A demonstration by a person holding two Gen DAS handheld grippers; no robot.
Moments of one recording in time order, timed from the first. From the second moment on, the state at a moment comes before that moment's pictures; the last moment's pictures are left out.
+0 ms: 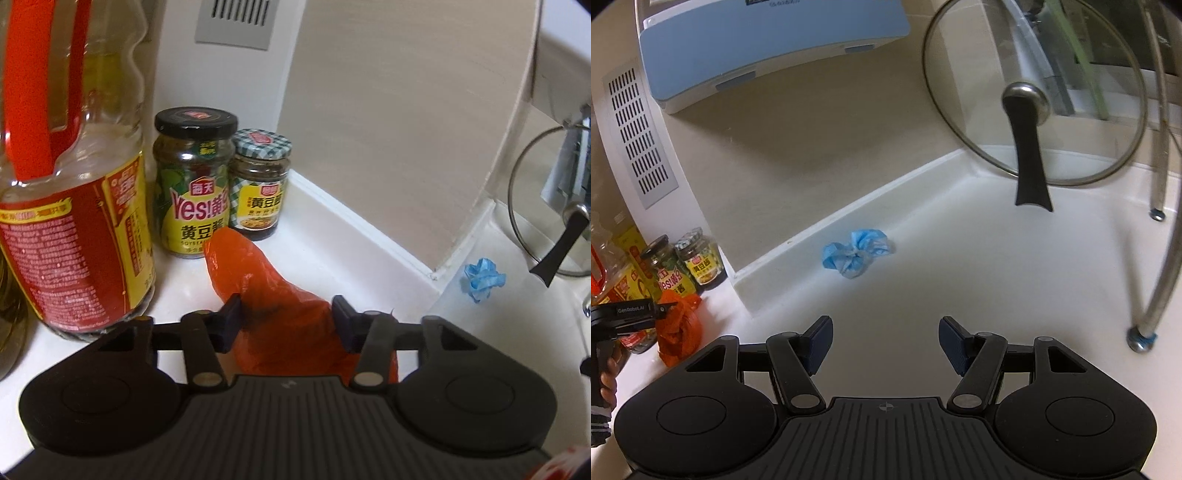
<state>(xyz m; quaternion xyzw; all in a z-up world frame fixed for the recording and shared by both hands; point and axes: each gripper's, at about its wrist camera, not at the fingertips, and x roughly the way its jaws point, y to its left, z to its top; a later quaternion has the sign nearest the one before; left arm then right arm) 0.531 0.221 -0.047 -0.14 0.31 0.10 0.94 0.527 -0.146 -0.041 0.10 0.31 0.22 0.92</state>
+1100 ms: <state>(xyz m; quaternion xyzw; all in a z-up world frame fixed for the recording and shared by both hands) 0.538 0.211 -0.022 -0.03 0.28 0.09 0.96 0.646 -0.037 -0.068 -0.03 0.29 0.30 0.91</state>
